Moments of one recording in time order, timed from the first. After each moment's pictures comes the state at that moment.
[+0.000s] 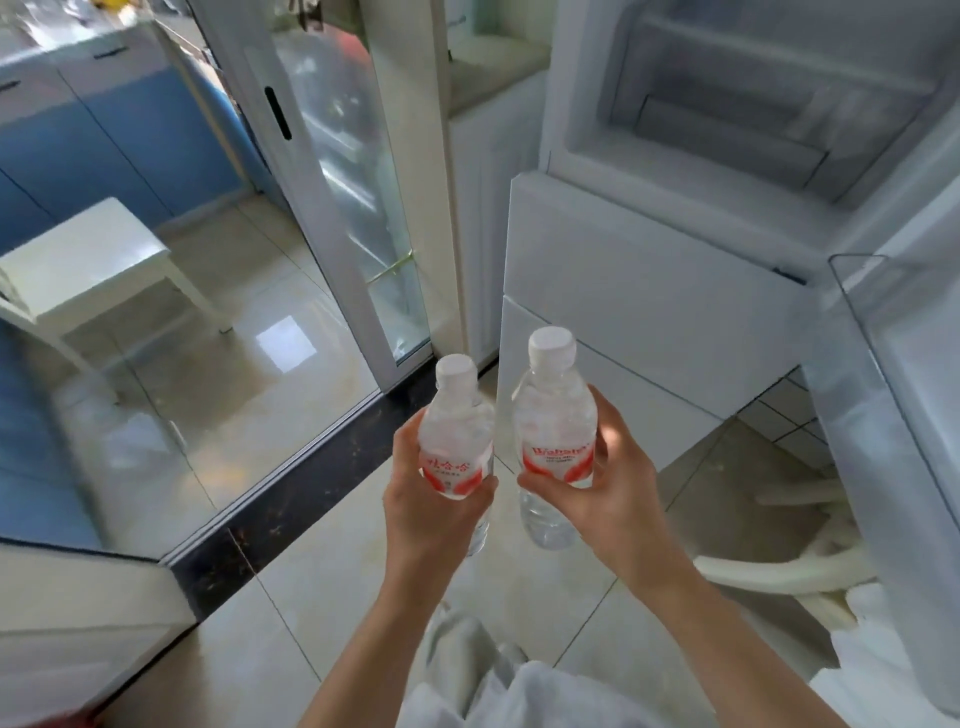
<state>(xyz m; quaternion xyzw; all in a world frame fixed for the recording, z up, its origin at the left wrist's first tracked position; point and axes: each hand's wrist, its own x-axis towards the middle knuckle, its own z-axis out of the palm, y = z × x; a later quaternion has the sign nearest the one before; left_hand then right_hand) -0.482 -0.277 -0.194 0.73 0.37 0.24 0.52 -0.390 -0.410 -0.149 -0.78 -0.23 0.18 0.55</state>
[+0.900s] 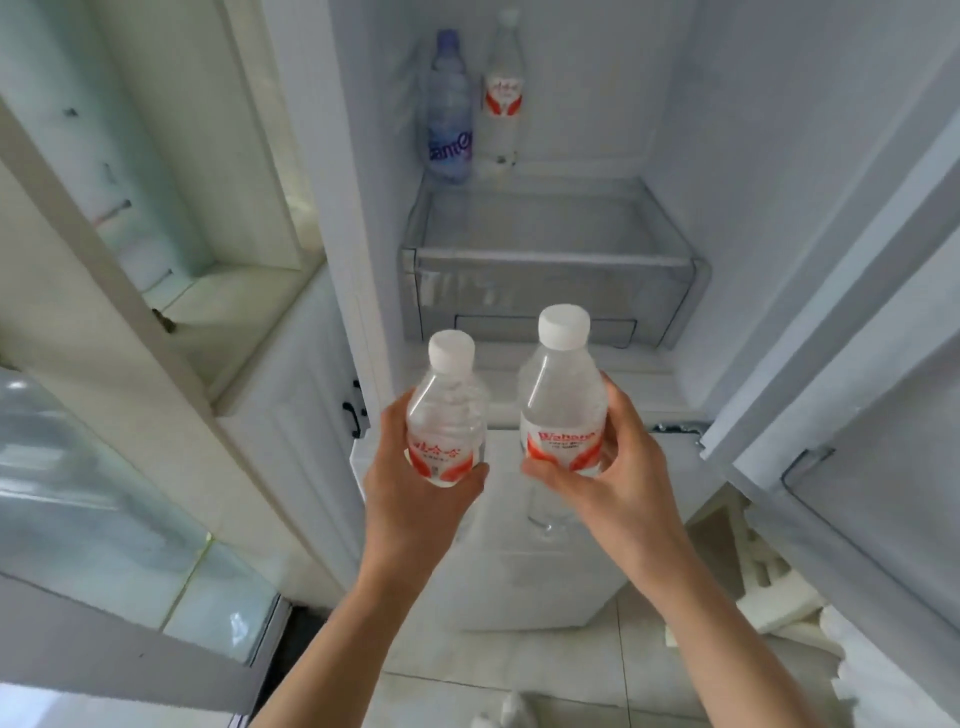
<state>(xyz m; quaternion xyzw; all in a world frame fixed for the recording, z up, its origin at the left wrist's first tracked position) -0.117 -0.116 -0.103 0.79 0.03 0.12 0.61 -0.135 -0.286 -0.072 -0.80 -0.03 -0.11 0.59</state>
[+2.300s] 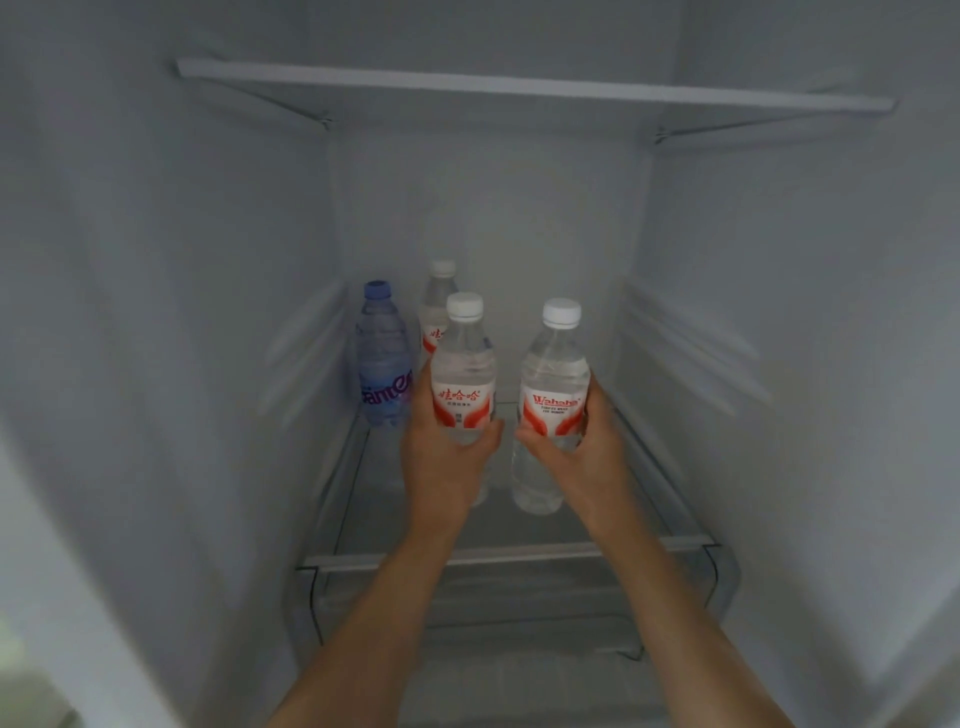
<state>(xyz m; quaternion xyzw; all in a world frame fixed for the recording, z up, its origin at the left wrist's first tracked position) 0.255 -0.234 -0.019 0.70 -0.10 0.25 0.66 0.220 -0.370 -0.007 -0.77 -0.03 -0.28 0.57</state>
